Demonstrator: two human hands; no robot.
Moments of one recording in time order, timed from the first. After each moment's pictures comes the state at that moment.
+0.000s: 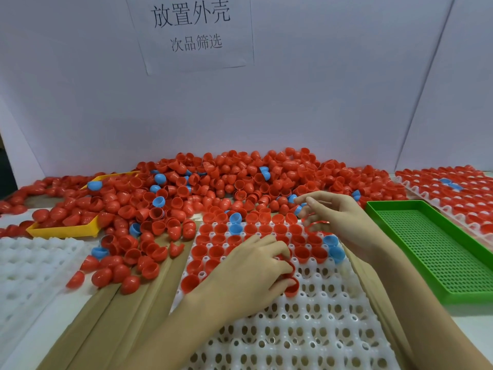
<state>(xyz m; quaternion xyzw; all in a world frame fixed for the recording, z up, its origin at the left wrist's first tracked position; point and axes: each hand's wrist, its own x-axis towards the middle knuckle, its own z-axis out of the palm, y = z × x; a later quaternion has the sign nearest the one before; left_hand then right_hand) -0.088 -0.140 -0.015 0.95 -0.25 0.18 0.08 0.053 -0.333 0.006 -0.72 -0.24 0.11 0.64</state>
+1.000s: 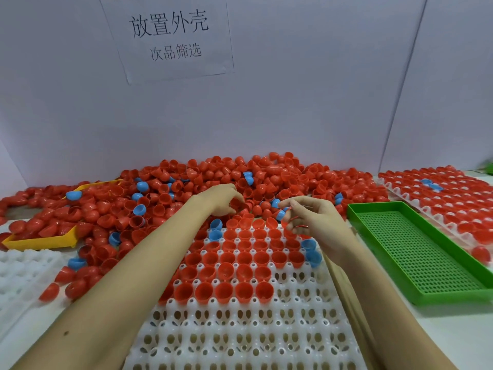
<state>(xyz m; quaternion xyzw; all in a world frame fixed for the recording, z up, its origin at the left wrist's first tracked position) 0.098 -0.062 0.009 1.00 -0.06 -0.04 -0.01 0.058 -0.336 0.001 -0.70 -0.20 0.10 0.67</state>
